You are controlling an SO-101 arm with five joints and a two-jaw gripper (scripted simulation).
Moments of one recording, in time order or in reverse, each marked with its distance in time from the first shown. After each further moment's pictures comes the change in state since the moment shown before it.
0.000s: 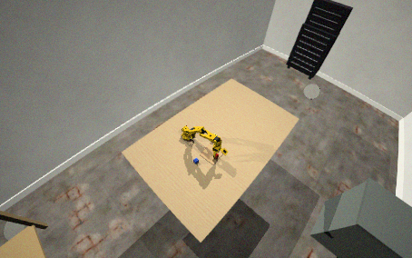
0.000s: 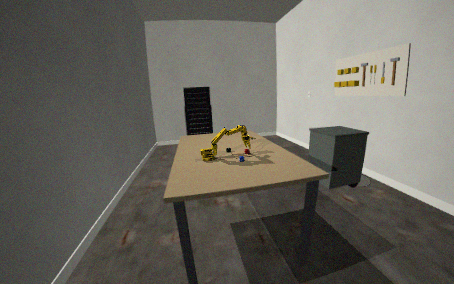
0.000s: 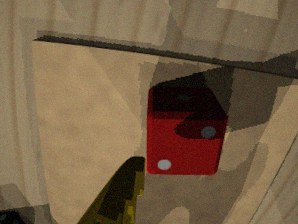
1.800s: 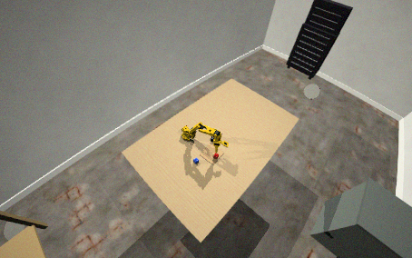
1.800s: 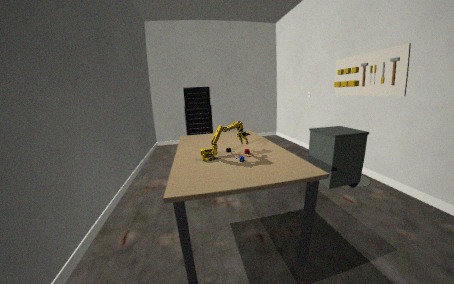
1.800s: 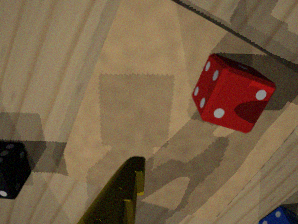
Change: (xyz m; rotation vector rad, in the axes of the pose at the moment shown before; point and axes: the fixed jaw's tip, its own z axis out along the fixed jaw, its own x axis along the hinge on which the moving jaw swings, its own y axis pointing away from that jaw) arm 0.016 0.027 -0.030 -0.015 -0.002 -0.309
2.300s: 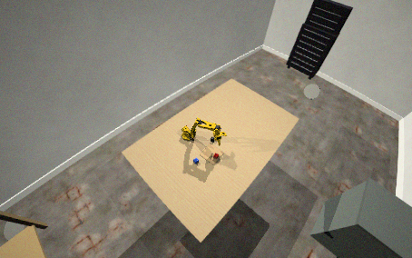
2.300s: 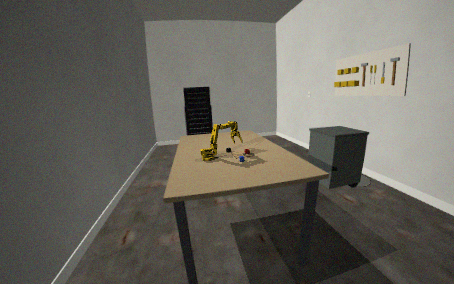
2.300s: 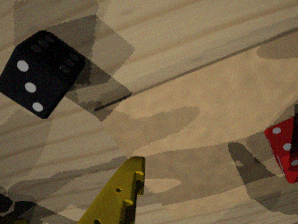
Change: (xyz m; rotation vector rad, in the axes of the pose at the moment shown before) arm 0.028 0.057 -0.004 -0.079 0.081 -0.690
